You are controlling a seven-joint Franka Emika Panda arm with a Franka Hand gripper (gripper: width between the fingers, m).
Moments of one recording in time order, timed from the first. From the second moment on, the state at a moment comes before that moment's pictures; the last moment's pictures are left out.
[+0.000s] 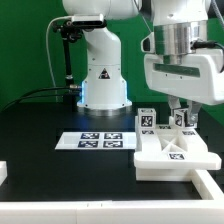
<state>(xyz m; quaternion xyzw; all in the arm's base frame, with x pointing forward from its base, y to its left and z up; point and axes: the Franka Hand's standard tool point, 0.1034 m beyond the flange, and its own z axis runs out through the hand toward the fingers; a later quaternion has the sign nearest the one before) 0.532 0.123 0.111 -0.77 0.63 0.03 0.06</state>
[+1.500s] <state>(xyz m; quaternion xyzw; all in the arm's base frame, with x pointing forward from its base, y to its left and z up) 0.533 0.138 0.113 -0.60 0.79 0.05 0.08</state>
